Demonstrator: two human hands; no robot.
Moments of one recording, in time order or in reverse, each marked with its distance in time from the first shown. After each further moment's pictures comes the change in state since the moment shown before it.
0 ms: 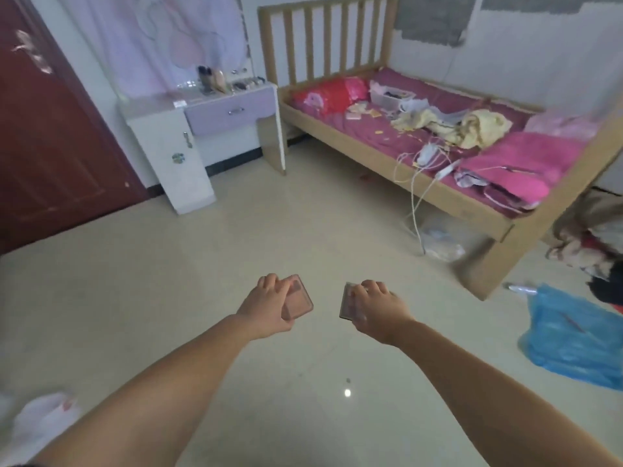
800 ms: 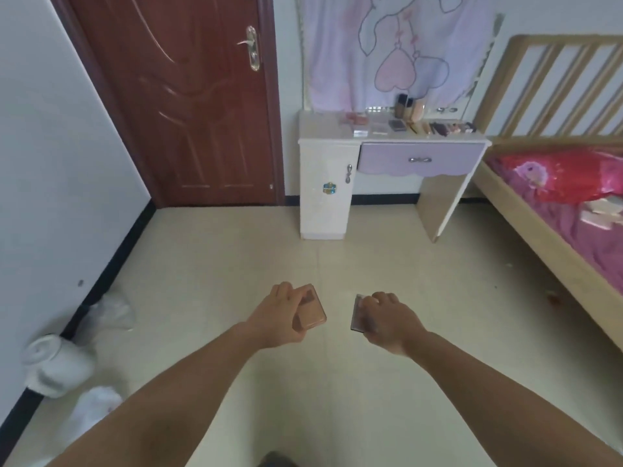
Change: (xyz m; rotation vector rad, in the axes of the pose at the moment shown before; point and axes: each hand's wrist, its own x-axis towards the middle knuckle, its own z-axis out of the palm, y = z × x) left_hand 0.252 -0.444 -0.109 -0.182 0.178 -0.433; right_hand 0.609 -0.231 -0.043 -0.158 -0.142 -0.565
